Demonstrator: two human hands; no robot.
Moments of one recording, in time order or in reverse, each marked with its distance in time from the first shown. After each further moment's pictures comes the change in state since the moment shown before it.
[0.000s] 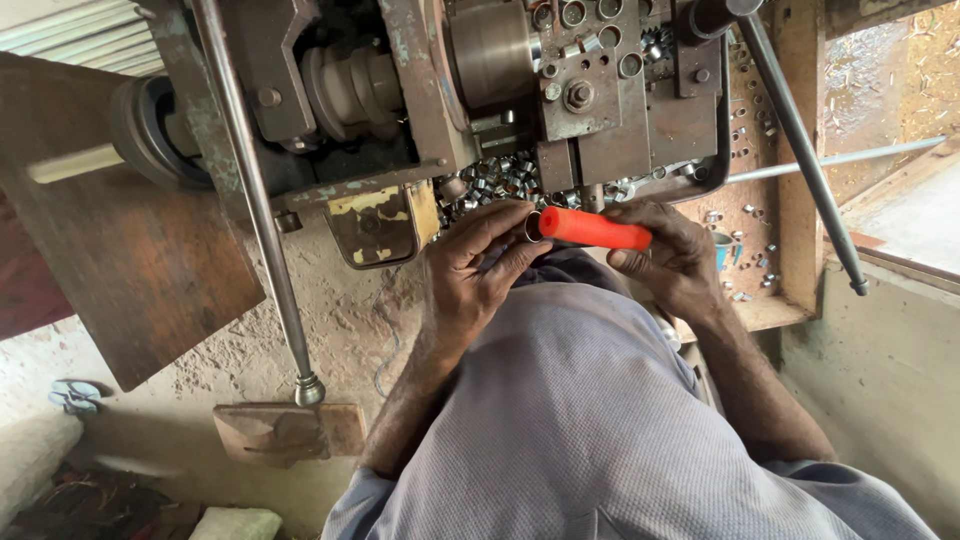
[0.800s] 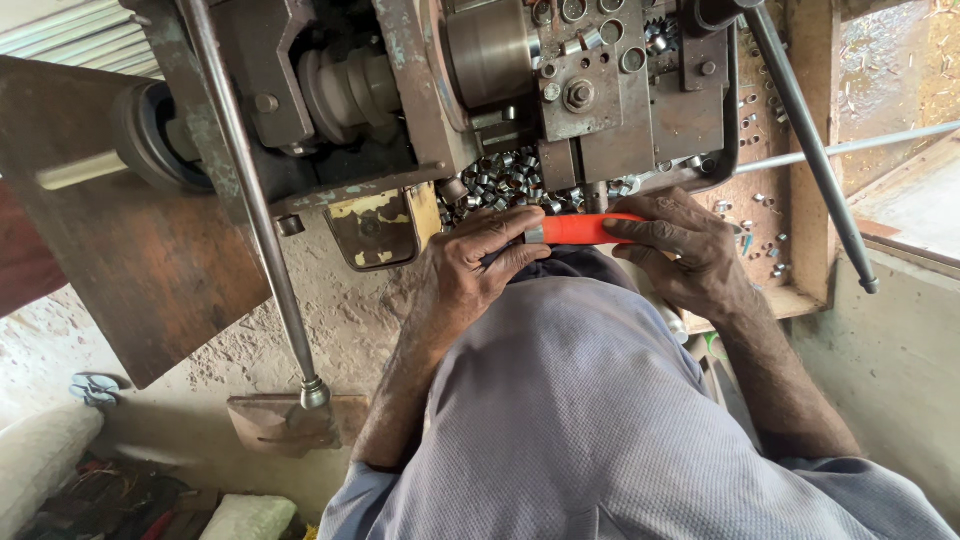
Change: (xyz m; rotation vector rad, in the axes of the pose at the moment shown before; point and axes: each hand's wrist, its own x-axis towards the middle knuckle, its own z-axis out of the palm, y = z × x) left_hand 0.014 0.007 -0.012 0.447 -0.169 0.039; right_hand 0.028 -0.042 -0.013 -0.601 -0.119 -0.260
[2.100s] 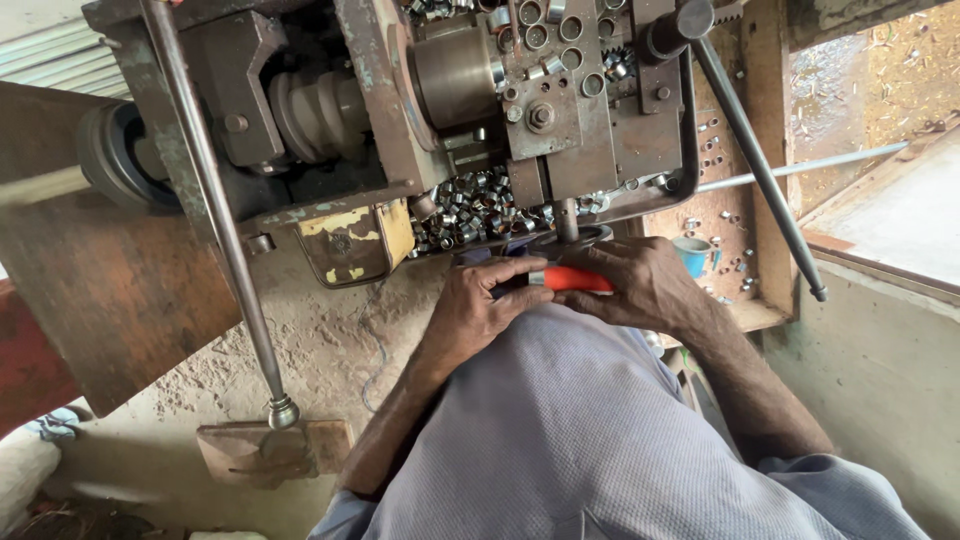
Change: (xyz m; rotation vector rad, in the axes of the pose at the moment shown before) left_hand -0.015 -0.005 0.039 -0.123 -0.195 -0.070; right_hand -0.002 -0.003 0.002 -0.215 -0.248 0.008
